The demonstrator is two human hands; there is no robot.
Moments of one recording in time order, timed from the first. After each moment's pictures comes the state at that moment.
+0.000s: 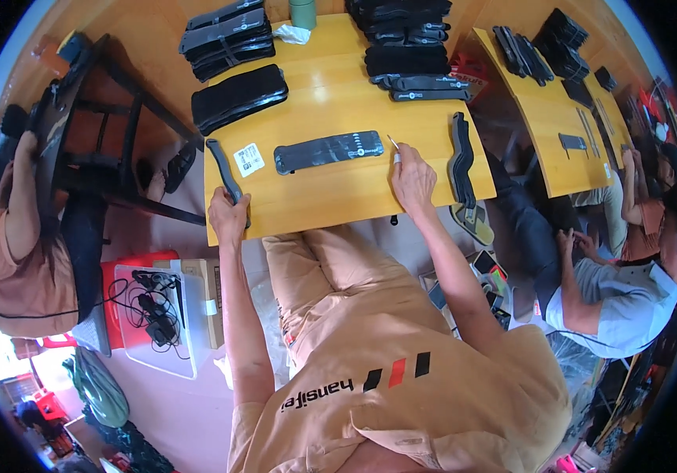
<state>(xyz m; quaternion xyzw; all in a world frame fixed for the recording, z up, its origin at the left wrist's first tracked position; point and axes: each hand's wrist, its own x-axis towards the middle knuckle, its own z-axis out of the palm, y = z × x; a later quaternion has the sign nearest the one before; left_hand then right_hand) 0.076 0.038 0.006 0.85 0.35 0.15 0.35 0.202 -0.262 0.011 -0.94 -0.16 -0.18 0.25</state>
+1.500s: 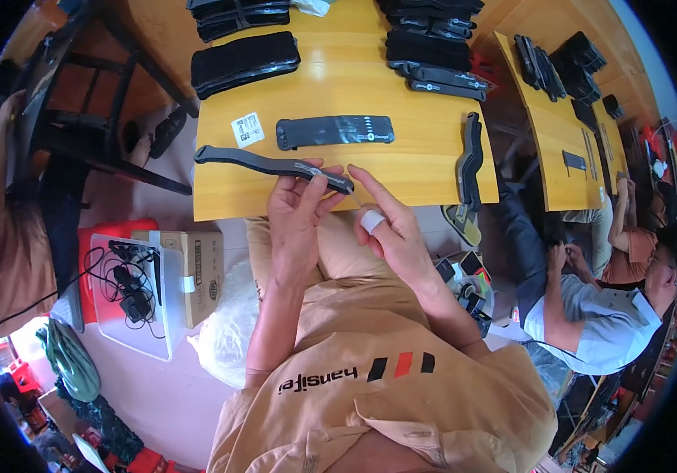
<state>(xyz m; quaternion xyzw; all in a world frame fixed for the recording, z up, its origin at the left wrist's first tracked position) 0.063 -0.094 0.079 0.39 0.18 0.15 0.89 0.097 -0.233 0.113 -0.68 -0.16 0.31 0.65</state>
